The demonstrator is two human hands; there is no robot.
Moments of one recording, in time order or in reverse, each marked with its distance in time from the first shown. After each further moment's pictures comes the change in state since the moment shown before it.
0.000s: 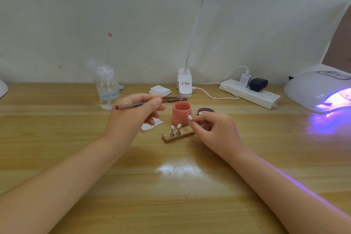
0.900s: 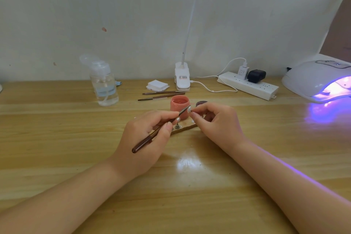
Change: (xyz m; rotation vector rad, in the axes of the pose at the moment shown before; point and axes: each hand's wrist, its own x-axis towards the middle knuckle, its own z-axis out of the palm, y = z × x) left_hand -0.050 -0.010 0.017 0.434 -0.172 0.468; right_hand 0.000 -0.004 -0.002 0.064 0.047 0.011
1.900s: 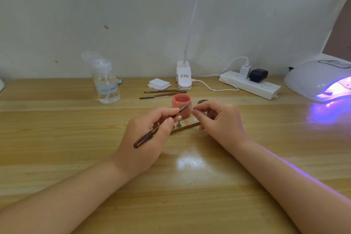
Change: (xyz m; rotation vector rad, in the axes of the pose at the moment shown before) left_hand -0.001 0.000 0.001 -0.031 -0.001 -0.070; right_hand -0.001 -0.002 -0.001 0.041 0.008 0.037
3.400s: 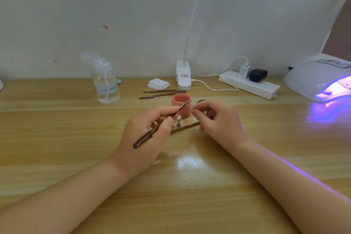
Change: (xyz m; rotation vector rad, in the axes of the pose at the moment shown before) left_hand 0.001 0.006 0.000 0.003 0.018 0.019; right_hand 0.001 0.003 0.000 0.046 -0.031 0.009
